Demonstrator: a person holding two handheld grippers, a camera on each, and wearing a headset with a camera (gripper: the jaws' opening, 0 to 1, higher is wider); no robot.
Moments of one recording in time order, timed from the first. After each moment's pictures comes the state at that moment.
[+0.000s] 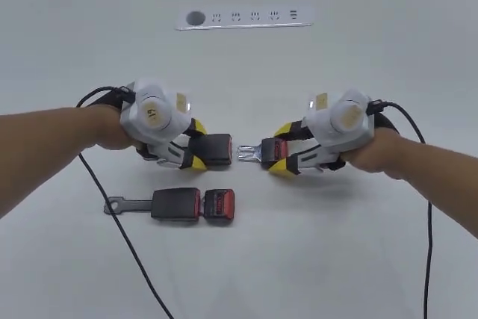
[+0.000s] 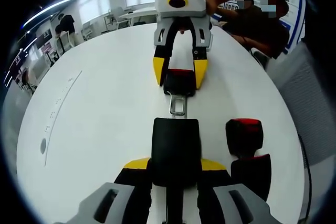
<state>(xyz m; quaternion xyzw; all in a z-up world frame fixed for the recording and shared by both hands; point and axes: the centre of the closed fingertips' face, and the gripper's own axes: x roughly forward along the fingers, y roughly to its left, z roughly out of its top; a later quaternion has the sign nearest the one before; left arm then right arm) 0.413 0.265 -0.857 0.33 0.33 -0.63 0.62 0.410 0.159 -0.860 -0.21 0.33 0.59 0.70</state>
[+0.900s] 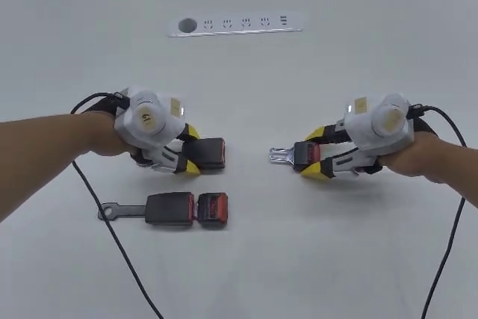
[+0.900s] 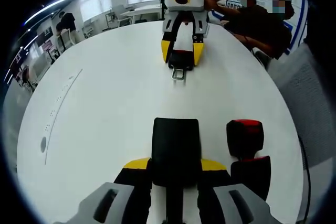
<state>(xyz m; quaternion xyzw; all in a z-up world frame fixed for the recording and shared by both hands) 0.414 0.264 -0.857 0.33 0.34 -0.63 0.62 0.399 0.094 -0.856 -0.22 0.34 0.57 0.71</state>
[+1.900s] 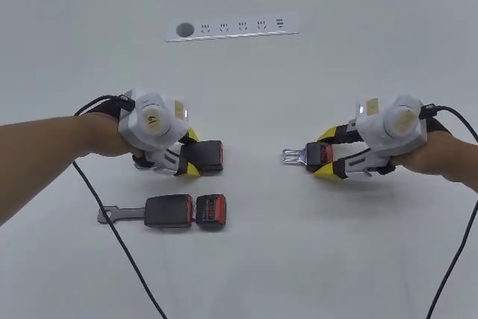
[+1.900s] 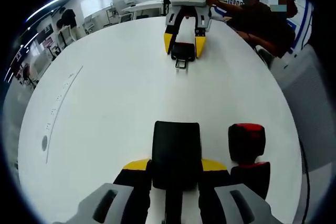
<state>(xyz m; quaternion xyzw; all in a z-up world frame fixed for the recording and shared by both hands) 0.415 0.256 -0.854 0.31 0.36 -0.60 0.64 0.403 0.072 -0.852 -0.21 0.35 0.55 0.73</state>
